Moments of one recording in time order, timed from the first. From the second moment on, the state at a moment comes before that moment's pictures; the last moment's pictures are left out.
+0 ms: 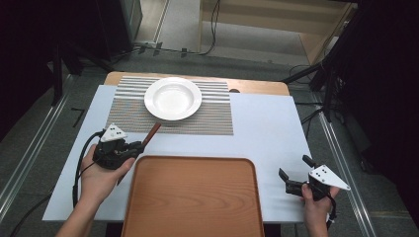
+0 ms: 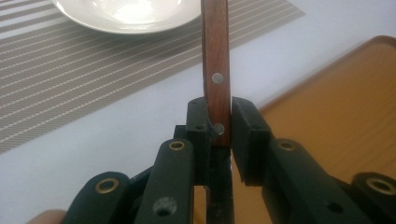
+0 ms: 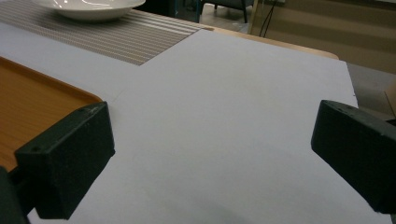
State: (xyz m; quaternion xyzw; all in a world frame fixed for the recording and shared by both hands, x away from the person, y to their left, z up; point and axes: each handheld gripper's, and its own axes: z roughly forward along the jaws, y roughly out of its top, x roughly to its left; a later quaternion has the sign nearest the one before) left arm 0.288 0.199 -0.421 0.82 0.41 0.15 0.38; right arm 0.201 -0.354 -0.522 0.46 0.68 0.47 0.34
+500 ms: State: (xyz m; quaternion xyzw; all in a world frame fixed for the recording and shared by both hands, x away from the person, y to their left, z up) left arm 0.254 0.184 -0.435 0.83 0.39 0.14 0.38; right arm 0.201 -0.354 -0.522 0.46 0.68 0.47 0.34
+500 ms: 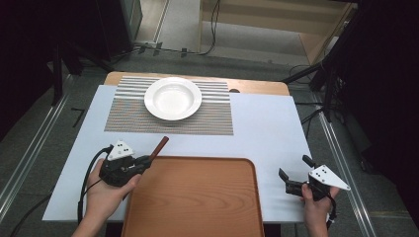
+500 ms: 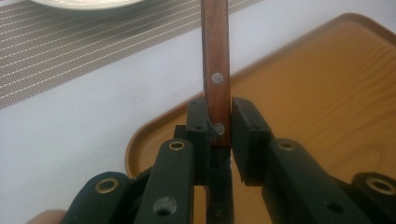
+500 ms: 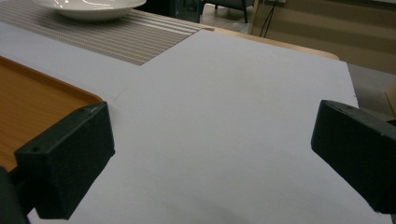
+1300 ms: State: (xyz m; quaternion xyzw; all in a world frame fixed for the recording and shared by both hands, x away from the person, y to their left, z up) left arm 0.212 0.175 -0.475 0.82 0.42 0.09 0.37; right arm 0.201 -0.353 -0.522 0.45 0.68 0.47 0.34
